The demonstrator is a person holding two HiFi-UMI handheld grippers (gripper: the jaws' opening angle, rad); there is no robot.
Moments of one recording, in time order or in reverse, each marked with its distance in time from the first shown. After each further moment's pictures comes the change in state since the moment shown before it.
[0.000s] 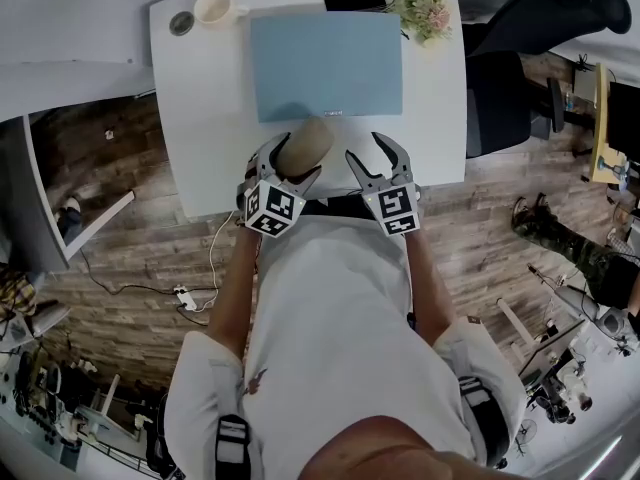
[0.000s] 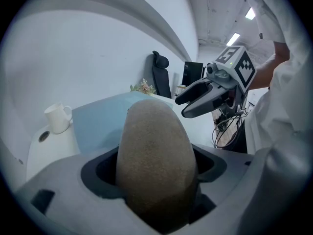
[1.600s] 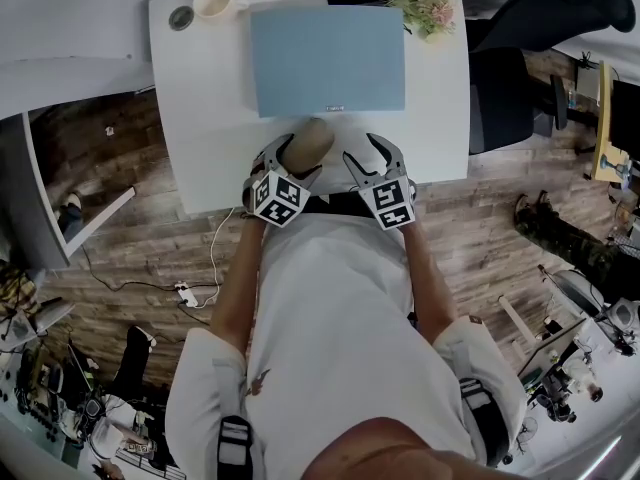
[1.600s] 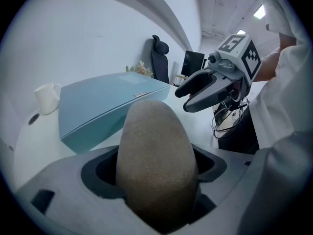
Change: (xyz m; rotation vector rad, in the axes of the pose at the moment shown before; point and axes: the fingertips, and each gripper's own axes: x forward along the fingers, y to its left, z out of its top) left arm 0.031 -0.017 -0.048 -0.044 0.125 -0.056; right arm 0.017 0.014 -0.041 0.008 0.093 0.050
